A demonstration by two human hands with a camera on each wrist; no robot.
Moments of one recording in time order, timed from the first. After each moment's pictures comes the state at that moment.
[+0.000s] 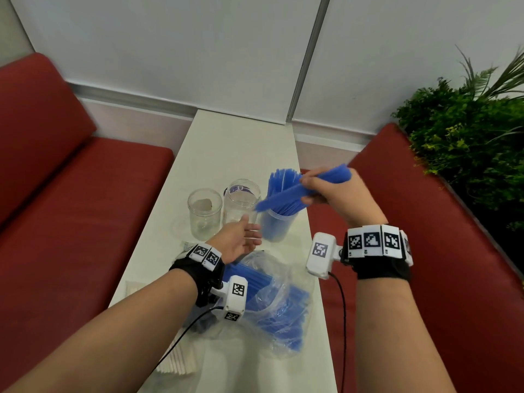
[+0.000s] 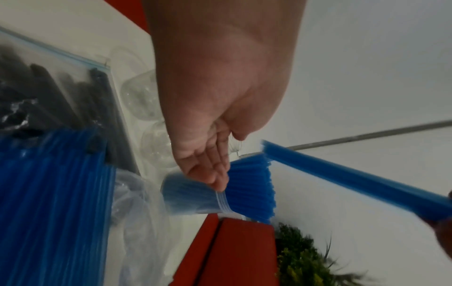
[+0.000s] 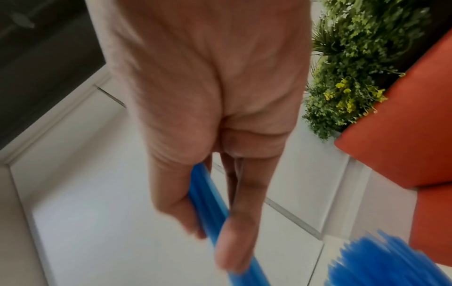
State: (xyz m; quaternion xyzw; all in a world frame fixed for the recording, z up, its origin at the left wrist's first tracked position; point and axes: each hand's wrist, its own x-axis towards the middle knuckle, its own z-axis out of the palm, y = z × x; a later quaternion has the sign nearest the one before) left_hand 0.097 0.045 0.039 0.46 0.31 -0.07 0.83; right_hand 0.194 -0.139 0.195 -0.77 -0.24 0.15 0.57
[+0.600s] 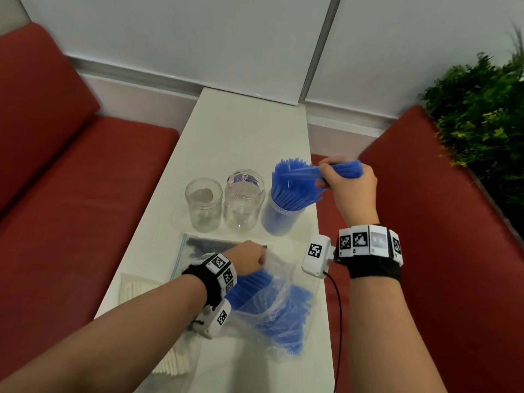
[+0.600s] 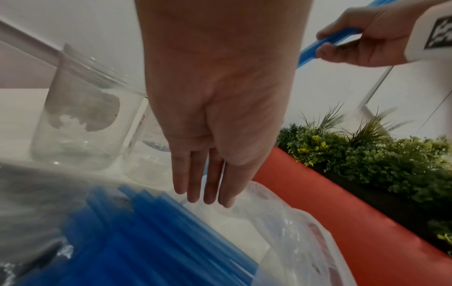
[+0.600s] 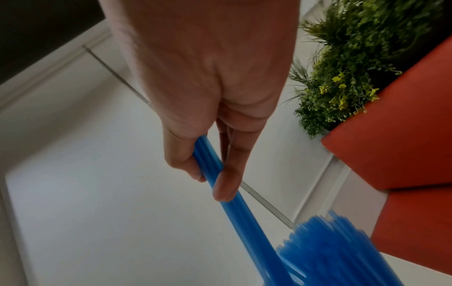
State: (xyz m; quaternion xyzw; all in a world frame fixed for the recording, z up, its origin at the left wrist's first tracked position) left_hand 0.109 0.029 -0.014 0.94 0.03 -0.20 0.27; right_hand 0.238 -0.123 0.157 -0.82 -0.16 0.00 0.56
